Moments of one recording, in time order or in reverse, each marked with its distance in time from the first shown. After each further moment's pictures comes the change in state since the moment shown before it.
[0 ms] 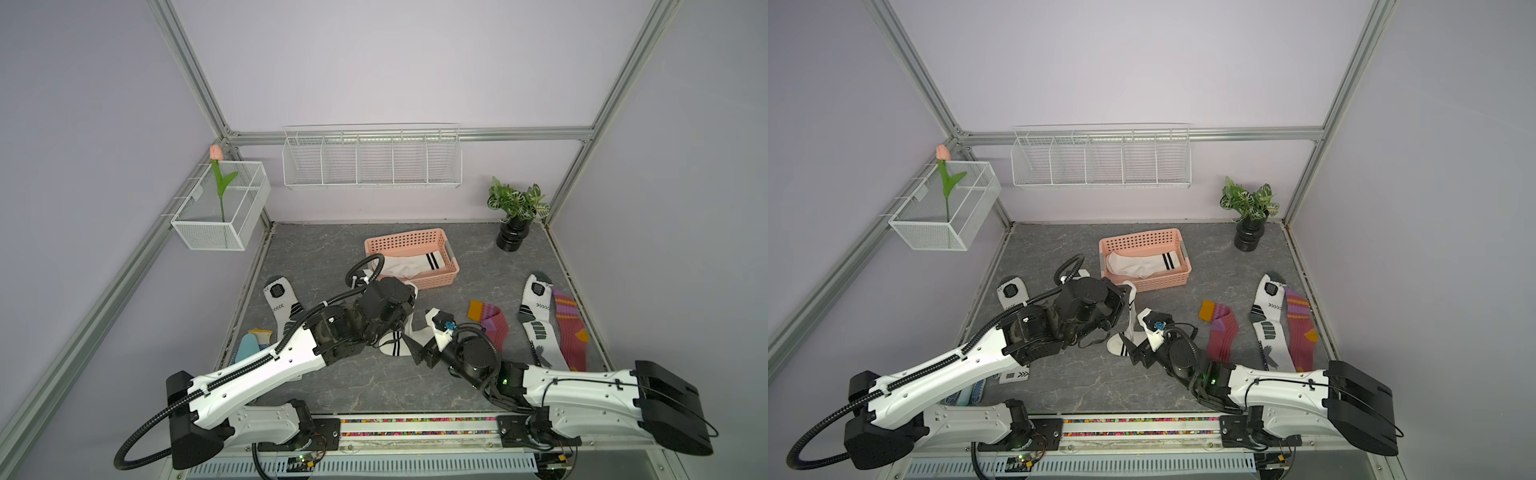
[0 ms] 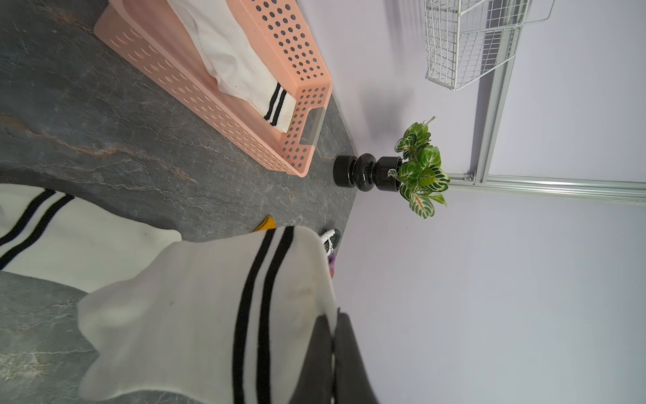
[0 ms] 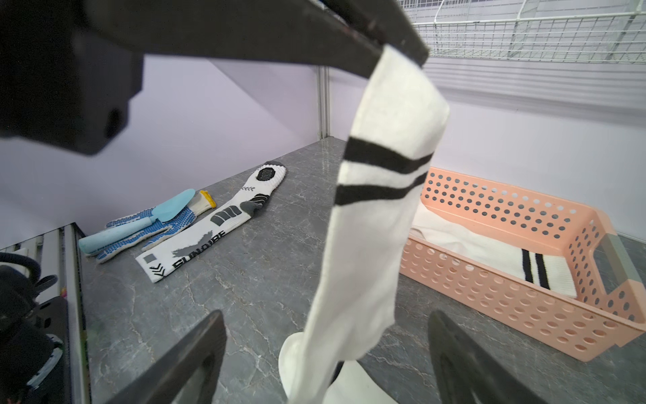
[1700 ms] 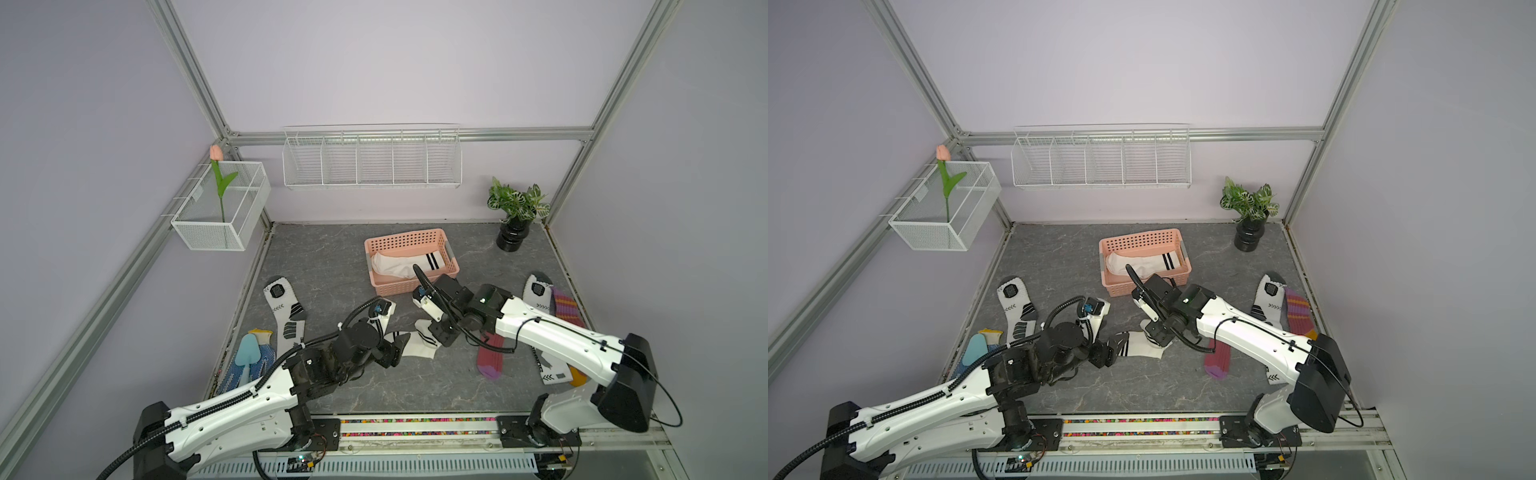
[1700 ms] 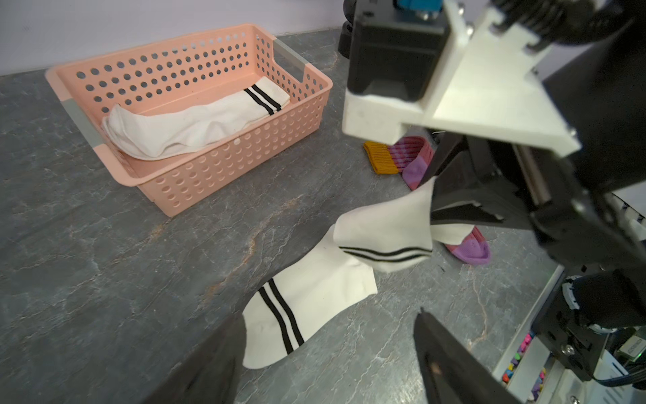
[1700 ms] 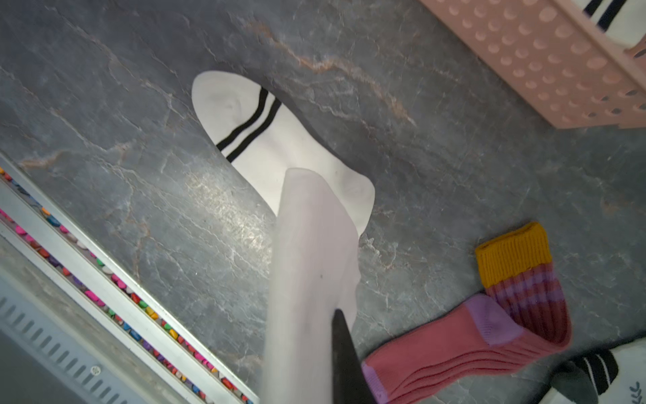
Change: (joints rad) left arm -0.013 -0.333 -0.628 0.317 0.167 1.321; right arm -0.322 0.348 0.829 -1.627 -0.367 -0.044
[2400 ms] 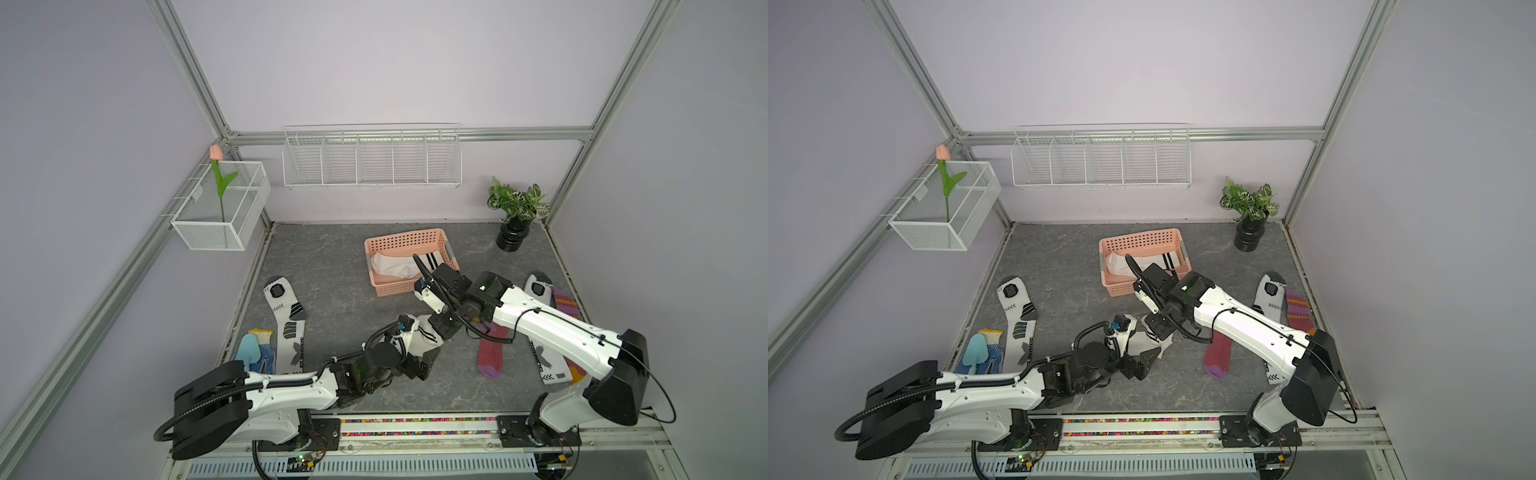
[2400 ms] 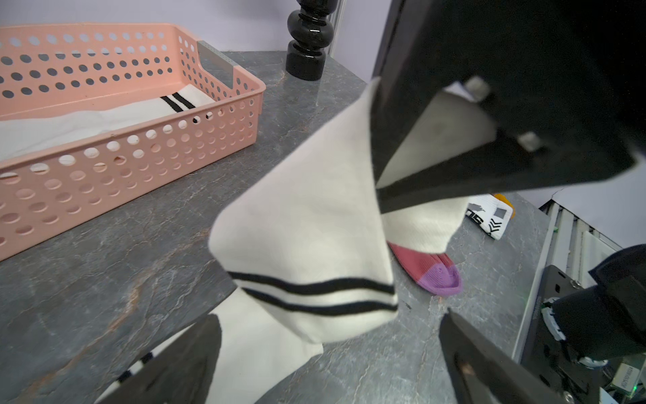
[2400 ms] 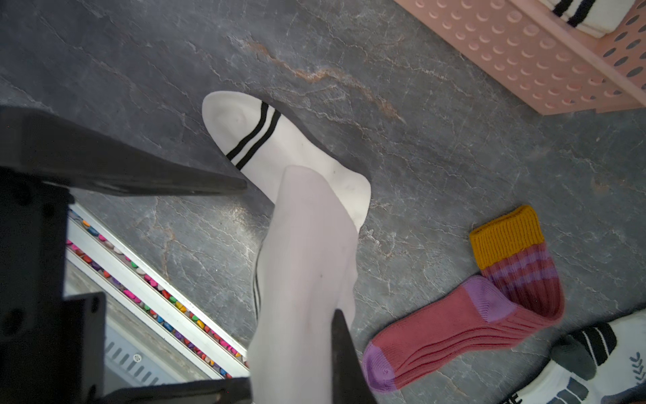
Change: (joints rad) left arm -0.124 0.420 -0.111 0.688 -0.072 -0.021; right arm -0.012 0.026 0.119 -0.068 -0.002 0.069
